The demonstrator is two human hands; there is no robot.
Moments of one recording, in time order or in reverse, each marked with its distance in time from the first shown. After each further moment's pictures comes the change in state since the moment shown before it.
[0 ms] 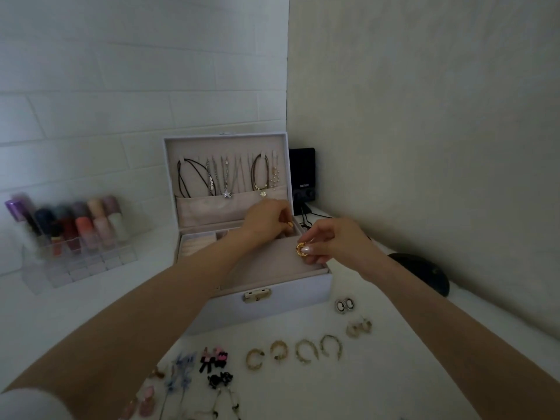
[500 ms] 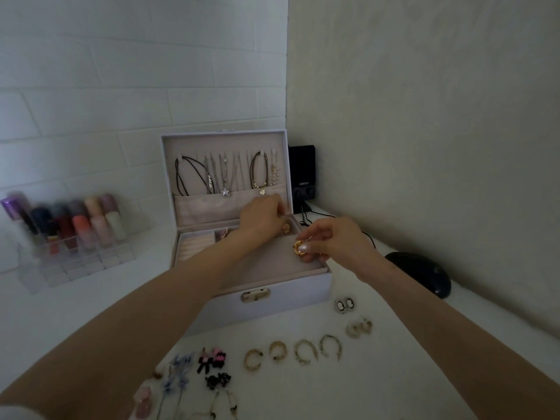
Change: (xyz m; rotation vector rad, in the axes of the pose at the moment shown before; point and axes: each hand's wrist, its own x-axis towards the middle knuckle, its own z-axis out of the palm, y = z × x) left_hand 0.000 -0.001 0.003 0.090 0.090 -0.103; right_hand 0.005 0.005 0.004 0.018 0.037 0.019
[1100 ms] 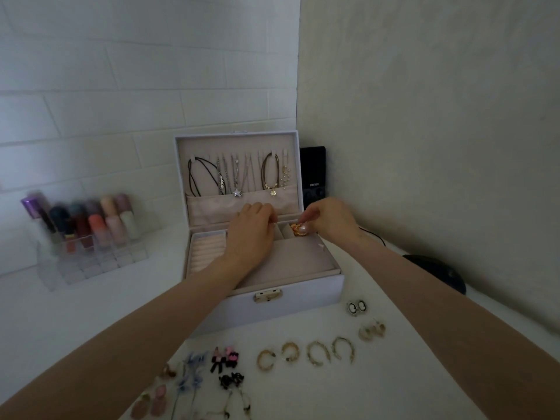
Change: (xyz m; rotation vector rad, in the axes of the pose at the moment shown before) left_hand -0.047 -0.026 -0.008 0.042 0.284 0.124; right_hand 0.070 -0.002 0.014 -0.542 0.136 -0.037
